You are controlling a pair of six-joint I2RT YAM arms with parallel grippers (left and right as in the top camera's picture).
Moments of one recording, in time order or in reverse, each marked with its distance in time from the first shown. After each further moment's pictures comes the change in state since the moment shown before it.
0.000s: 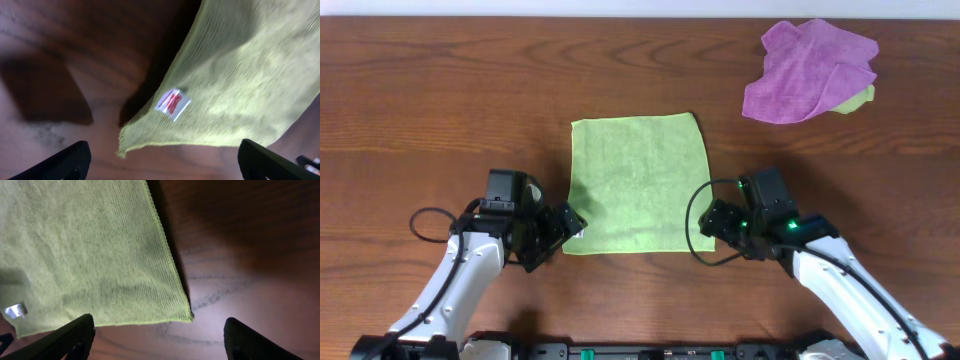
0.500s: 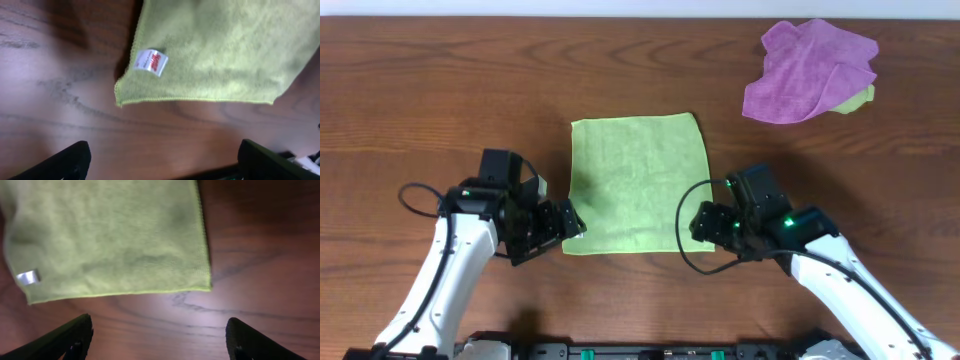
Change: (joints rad) left arm 0.000 0.000 0.201 -0.346 0.000 0.263; right arm 0.078 -0.031 0.106 -0.177 0.001 -0.015
